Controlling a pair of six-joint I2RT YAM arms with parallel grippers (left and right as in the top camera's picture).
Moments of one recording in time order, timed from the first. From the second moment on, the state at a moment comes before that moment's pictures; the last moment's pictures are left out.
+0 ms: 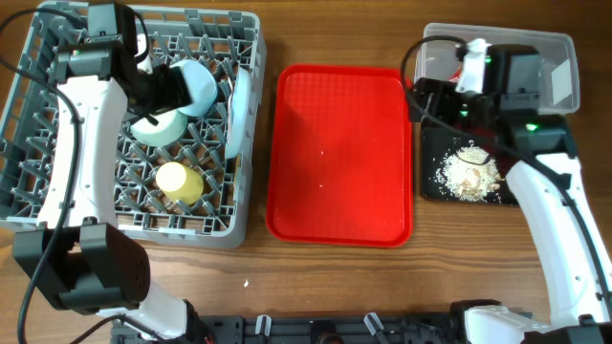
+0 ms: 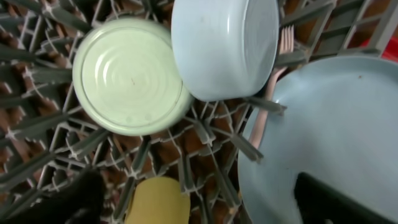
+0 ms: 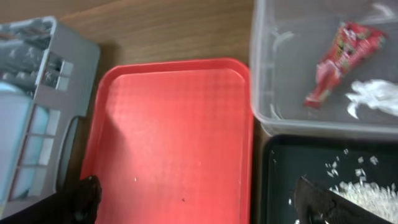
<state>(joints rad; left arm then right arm) 0.07 1.77 1.69 -1.18 0.04 -0.24 0.08 1.39 1.24 -0.68 -0.19 0.21</state>
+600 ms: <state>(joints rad) 0.02 1.51 1.46 -1.20 0.08 -0.22 0.09 1.23 1.12 -0.86 -0.14 0.17</state>
